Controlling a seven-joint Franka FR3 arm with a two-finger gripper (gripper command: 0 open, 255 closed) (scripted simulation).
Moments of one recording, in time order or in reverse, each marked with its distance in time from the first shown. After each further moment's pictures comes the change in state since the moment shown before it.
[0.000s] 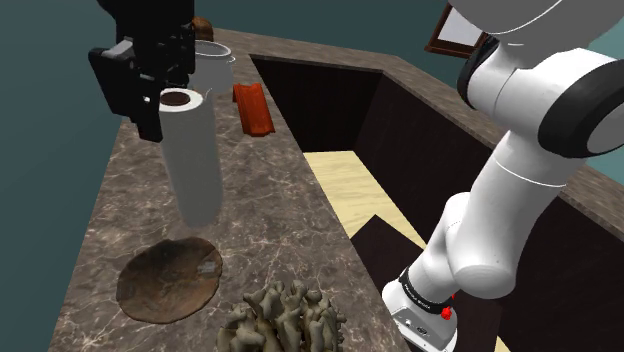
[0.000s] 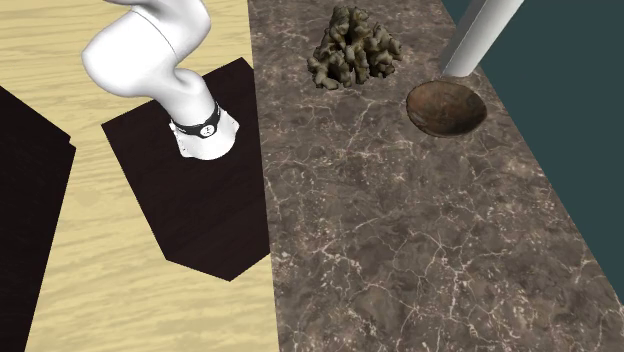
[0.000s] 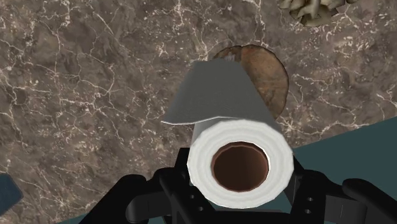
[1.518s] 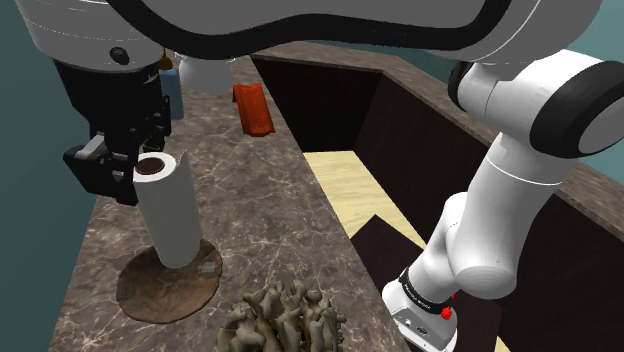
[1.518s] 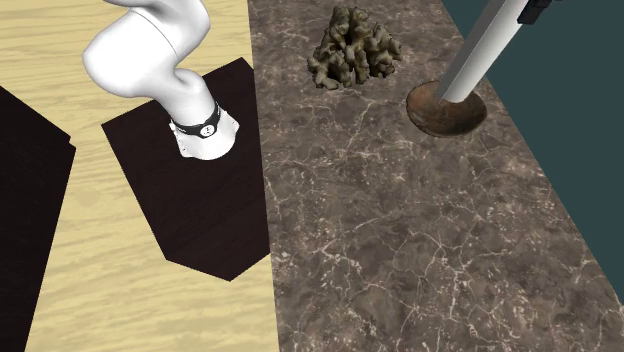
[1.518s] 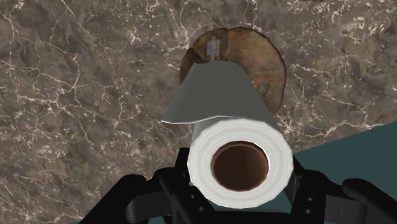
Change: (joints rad) arm 0.021 0.042 0.016 -0.176 -0.023 0.206 0.068
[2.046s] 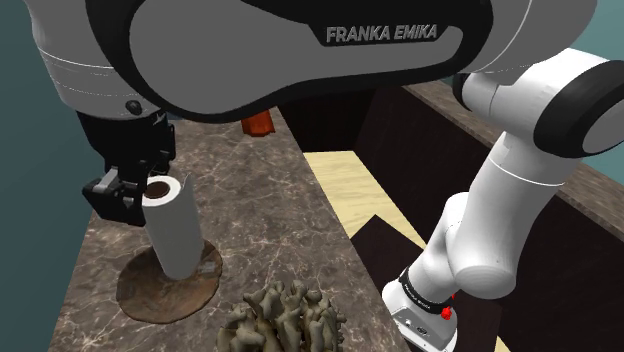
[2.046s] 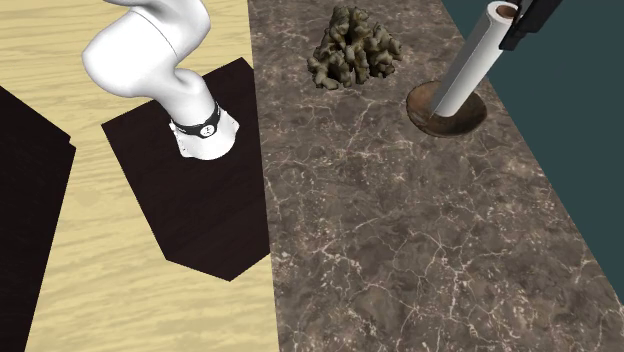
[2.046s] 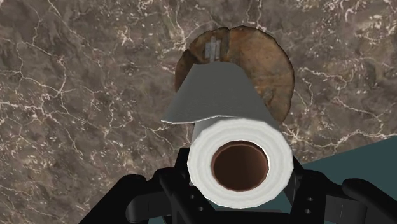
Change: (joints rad) arm -0.013 -0.020 -0.005 -0.135 0.009 0.118 0.001
